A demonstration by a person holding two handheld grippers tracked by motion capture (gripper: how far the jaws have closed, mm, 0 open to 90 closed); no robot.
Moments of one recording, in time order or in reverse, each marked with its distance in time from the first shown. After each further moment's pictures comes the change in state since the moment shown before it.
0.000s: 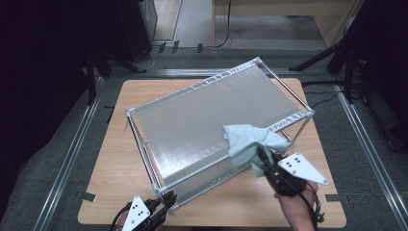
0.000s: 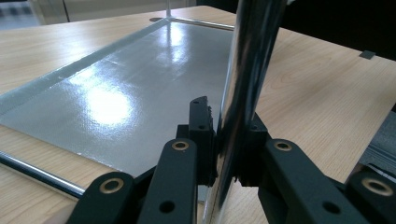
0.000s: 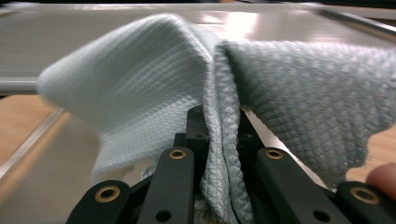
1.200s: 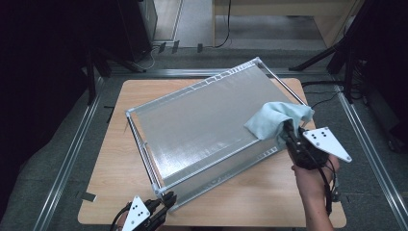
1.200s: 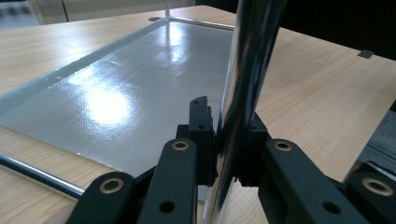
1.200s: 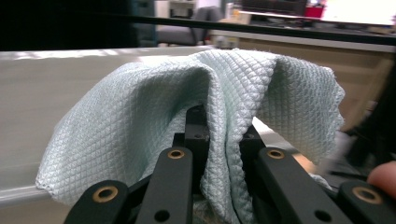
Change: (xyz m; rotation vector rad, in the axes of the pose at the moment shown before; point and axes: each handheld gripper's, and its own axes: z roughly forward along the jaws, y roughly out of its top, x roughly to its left) left arm -0.001 -0.001 -0.001 0.001 -0.002 -0.001; right arm -0.044 0.038 0.015 -0.090 -0.200 0.013
